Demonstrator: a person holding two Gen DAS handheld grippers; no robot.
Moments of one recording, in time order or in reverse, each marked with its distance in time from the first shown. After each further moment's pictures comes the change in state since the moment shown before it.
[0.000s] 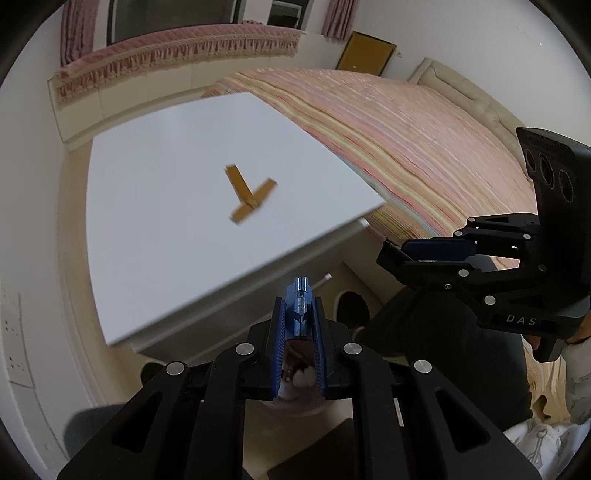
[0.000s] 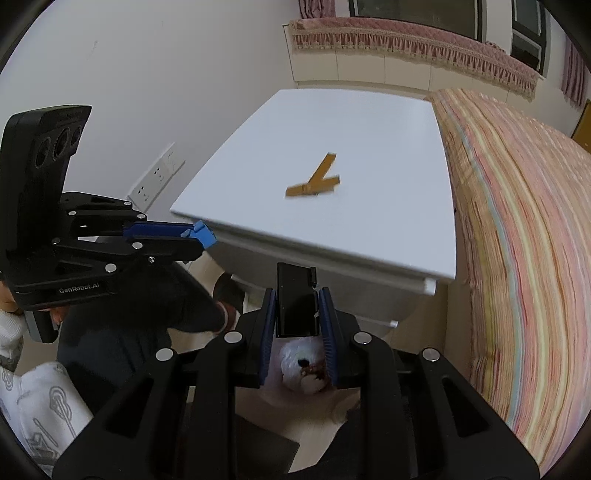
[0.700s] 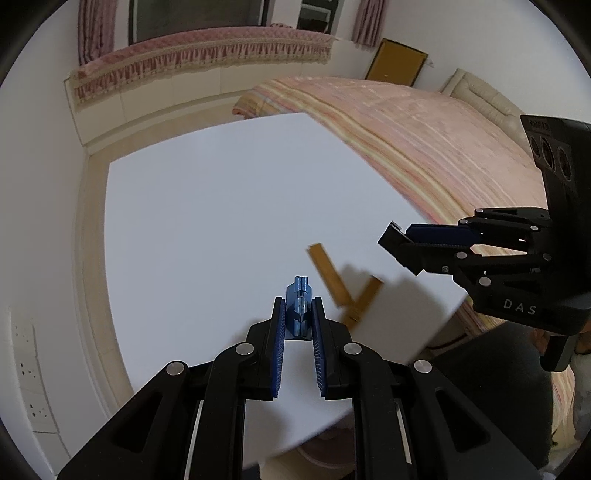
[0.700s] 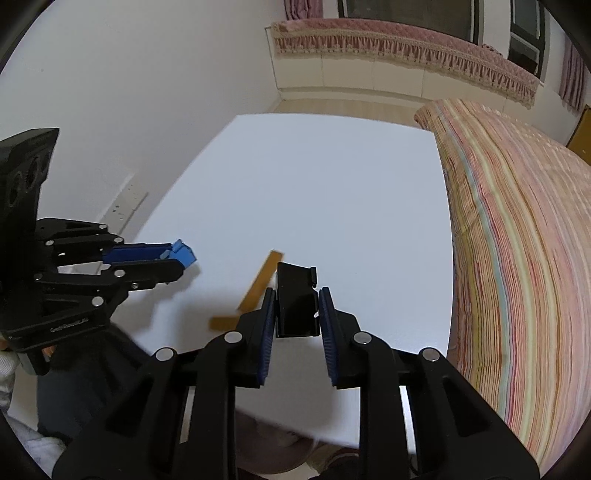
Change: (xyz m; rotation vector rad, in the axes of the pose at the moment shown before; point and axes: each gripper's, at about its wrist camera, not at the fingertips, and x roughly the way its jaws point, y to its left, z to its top) left arm 0.032 0.064 0.080 -0.040 -0.030 0.094; right arm 0.068 -0.050 0.119 0.004 -0.026 -0.038
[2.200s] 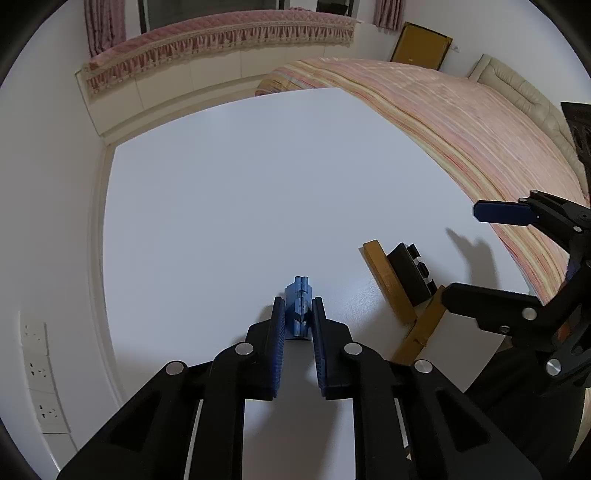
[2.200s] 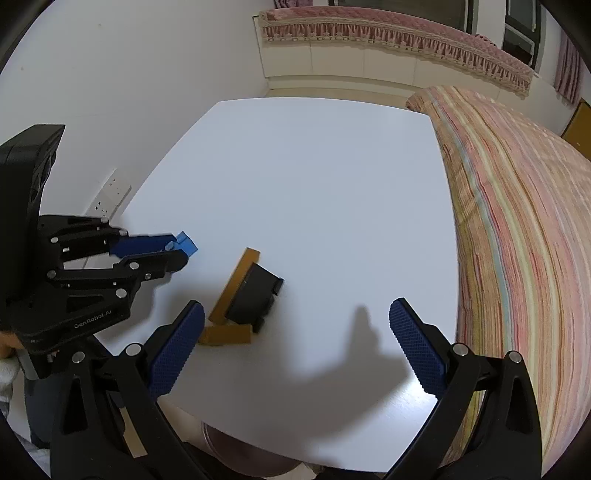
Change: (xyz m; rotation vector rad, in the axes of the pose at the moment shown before) left arm 0.052 0.017 0.012 -0.018 0.068 0.111; right arm 0.043 -0.015 0.011 0.030 0.051 -0.045
